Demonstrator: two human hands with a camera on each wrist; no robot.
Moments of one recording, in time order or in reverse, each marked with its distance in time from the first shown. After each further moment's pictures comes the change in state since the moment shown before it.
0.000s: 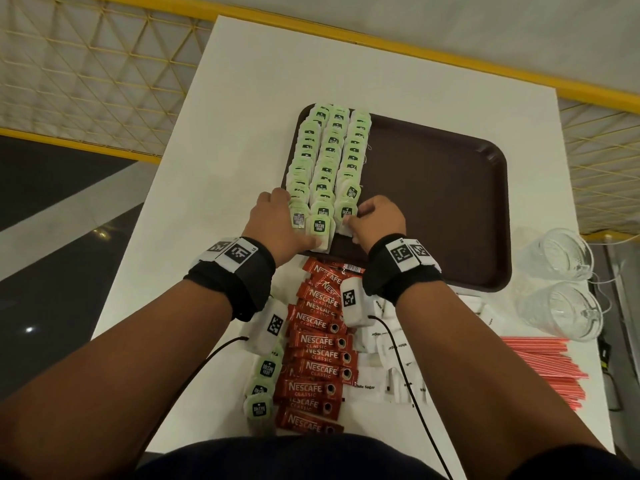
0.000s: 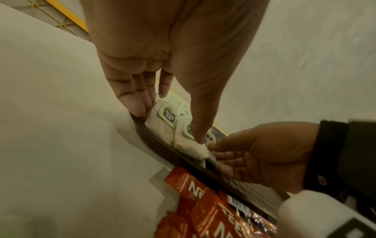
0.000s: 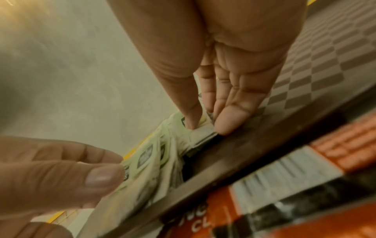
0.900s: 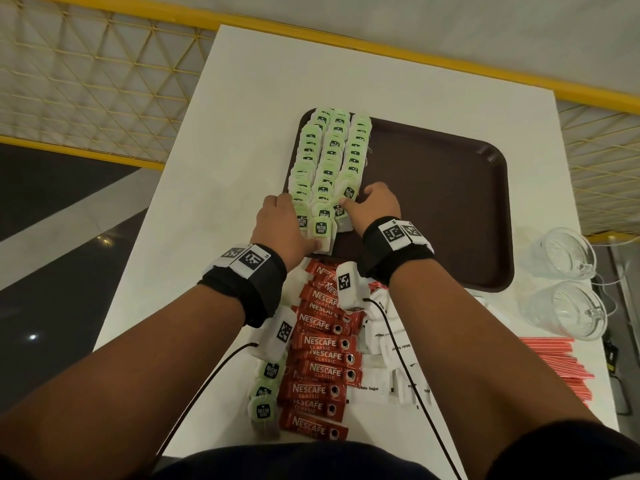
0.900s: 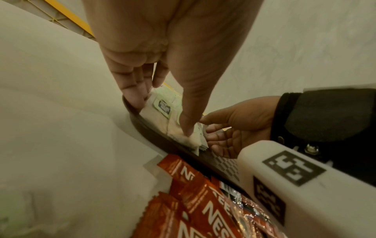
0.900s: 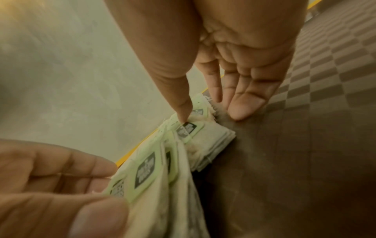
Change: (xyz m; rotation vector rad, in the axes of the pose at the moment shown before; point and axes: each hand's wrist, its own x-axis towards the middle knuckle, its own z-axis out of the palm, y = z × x) left_hand -0.001 0.003 0.008 0.037 0.049 -0.014; right_hand 0.015 -0.023 -0.005 -0.078 0.017 -0.022
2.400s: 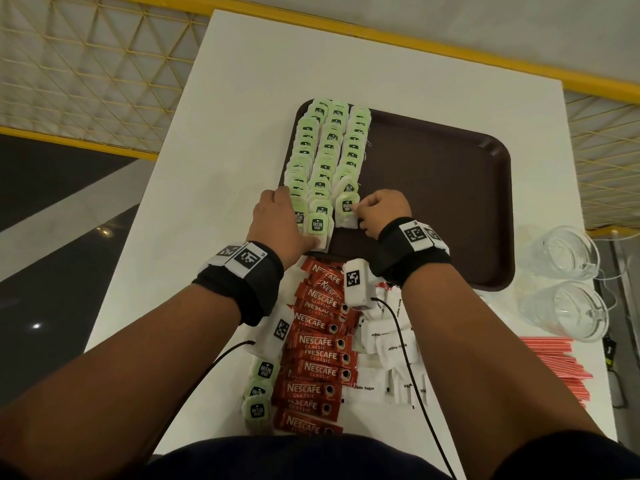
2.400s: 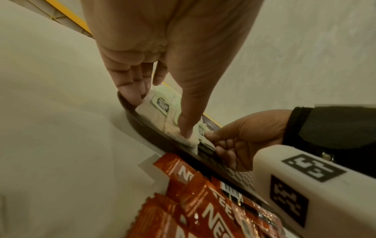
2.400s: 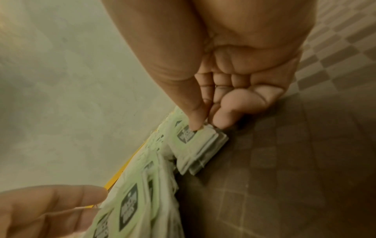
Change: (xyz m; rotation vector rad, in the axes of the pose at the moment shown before) left_hand 0.000 0.004 0.001 0.015 -0.018 0.002; right_hand 0.001 0.011 -0.011 0.090 -0.144 0.084
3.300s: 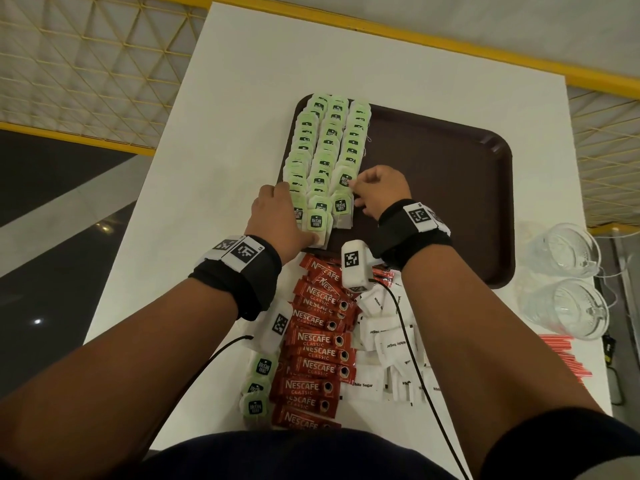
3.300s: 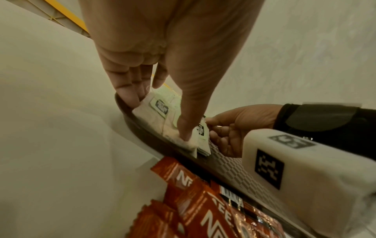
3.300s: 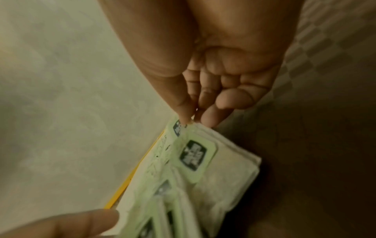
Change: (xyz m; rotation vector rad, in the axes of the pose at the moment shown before) left_hand 0.002 0.002 -0.002 0.014 -0.022 -0.011; right_hand 0.014 -0.010 -0.006 0.214 0.029 -0.096
